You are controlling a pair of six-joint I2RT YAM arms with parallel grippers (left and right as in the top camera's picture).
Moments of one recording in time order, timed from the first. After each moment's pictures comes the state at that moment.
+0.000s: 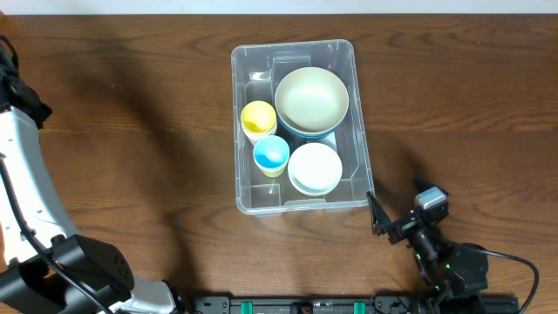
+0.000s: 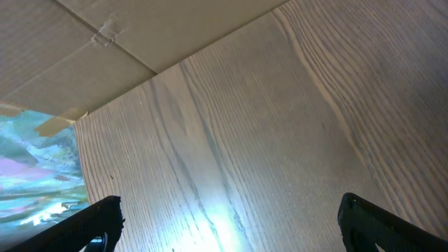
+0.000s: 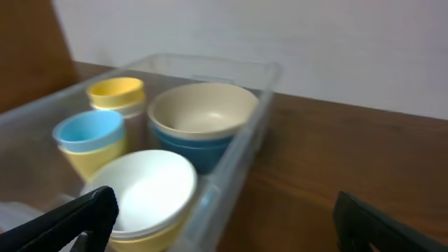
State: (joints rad) left arm 0.50 1.68 1.71 -1.12 -0.56 -0.43; right arm 0.16 0.02 0.04 -0.11 -0.26 0.04
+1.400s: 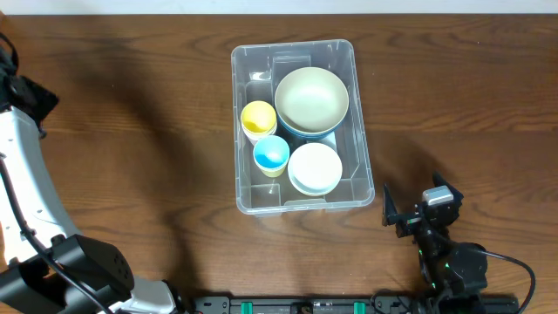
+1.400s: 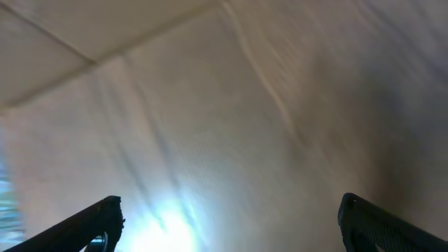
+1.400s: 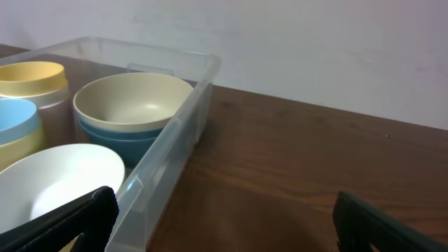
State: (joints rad) left arm 0.50 1.68 1.71 -1.07 -0.35 -0.48; right arm 0.16 0.02 0.04 -0.12 -0.07 -0.06
